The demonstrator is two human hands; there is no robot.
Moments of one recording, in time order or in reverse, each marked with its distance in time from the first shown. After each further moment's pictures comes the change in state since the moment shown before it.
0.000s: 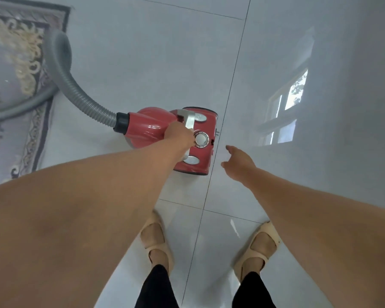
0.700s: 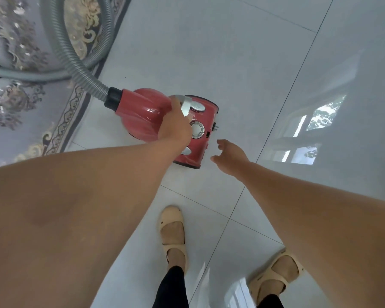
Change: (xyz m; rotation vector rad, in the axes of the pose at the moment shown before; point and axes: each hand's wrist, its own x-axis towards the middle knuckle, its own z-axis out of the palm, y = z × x) left_hand 0.047 -0.091 -0.111 0.090 0.292 0.162; right_hand 0.024 -0.129 0.088 -0.131 -0.074 -0.179
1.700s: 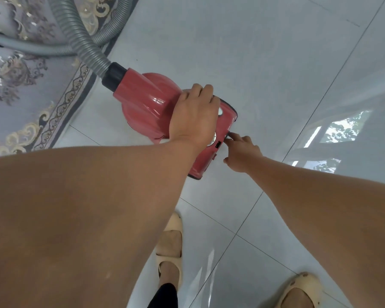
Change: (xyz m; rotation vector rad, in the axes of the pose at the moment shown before) left_hand 0.032 -0.032 0.043 0.631 0.376 0.613; right_hand 0.095 0.021 0.035 -0.683 -0.006 -0.234
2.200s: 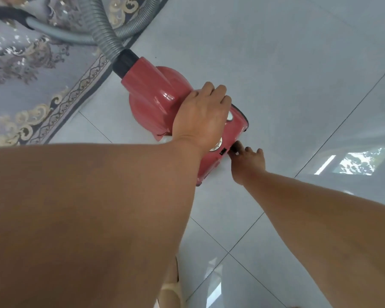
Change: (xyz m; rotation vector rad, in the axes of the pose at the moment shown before) left_hand 0.000 0.000 0.011 0.104 0.122 0.001; right_hand 0.027 0.008 0.021 -0.406 0.049 -0.103
